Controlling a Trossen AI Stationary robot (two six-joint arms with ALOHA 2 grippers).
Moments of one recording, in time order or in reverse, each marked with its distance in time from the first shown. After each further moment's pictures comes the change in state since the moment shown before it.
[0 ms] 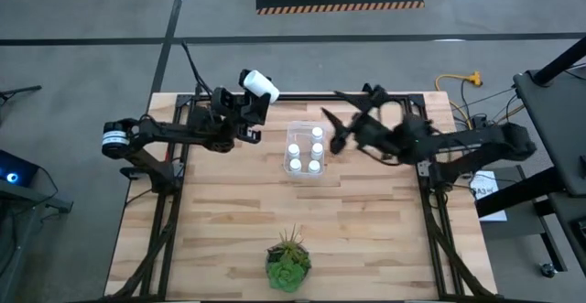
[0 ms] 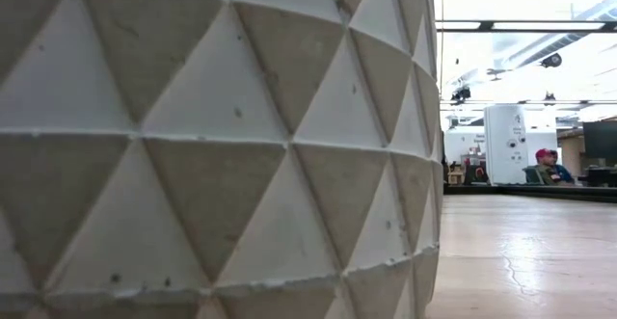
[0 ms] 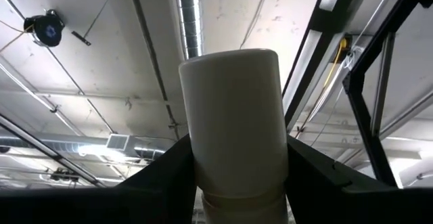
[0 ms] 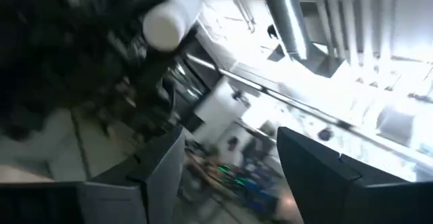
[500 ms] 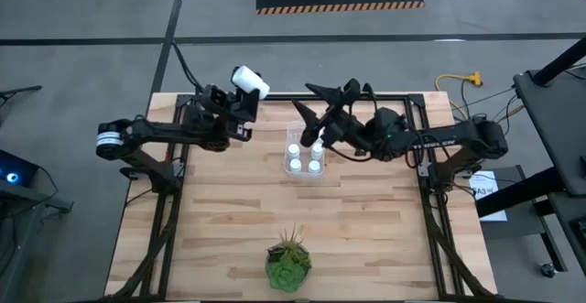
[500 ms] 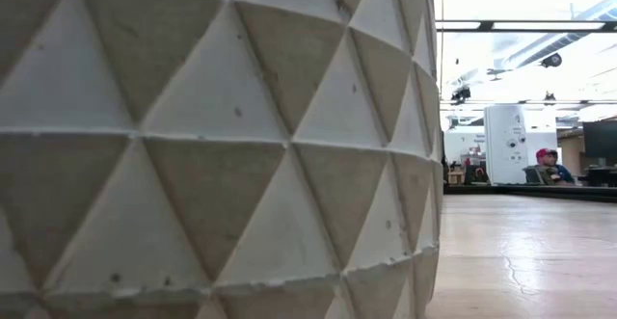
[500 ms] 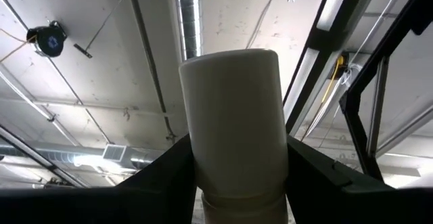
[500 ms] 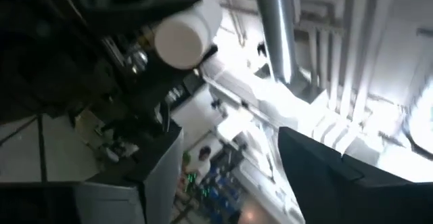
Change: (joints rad) left arm 0.002 -0.043 -0.004 0.004 -0.011 -0.026; right arm -0.009 0.292 0.326 0.009 0.006 -0.214
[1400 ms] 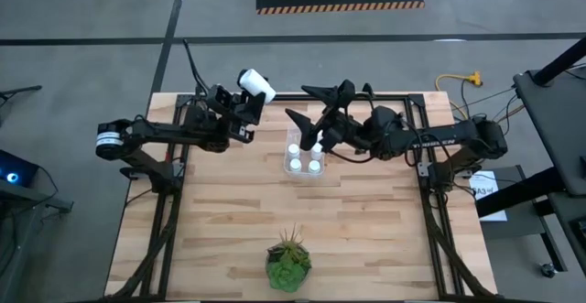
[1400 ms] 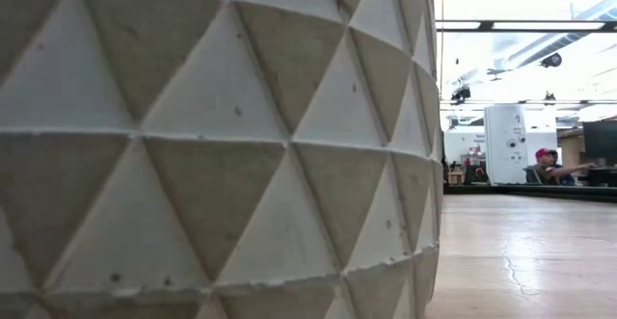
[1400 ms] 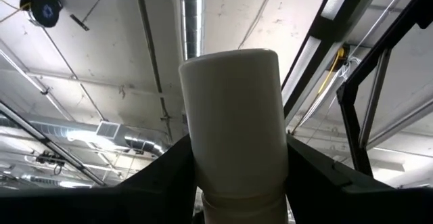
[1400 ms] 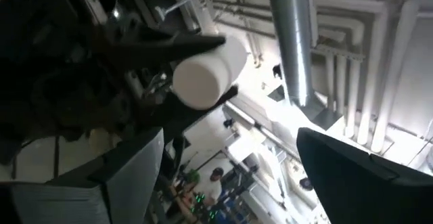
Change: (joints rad) left arm 0.000 -0.009 -0.016 -0.048 0.013 -0.069; right arm -0.006 -0.002 0.021 -0.055 -0.121 -0.019
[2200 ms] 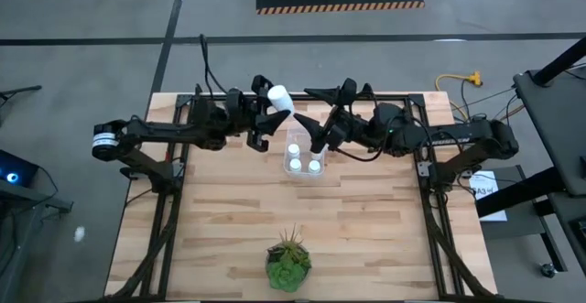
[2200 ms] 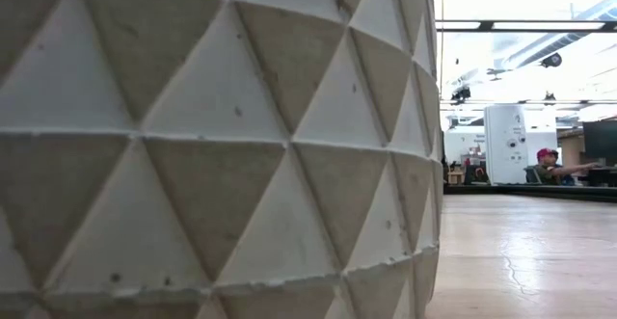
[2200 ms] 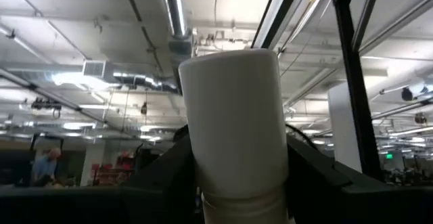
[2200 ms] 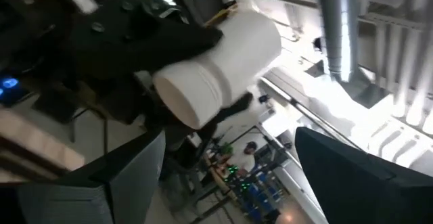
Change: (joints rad) left arm 0.010 -0.034 0.013 -0.351 0.153 0.124; right arm 0.004 -0.093 -0.001 -0.285 0.042 0.109
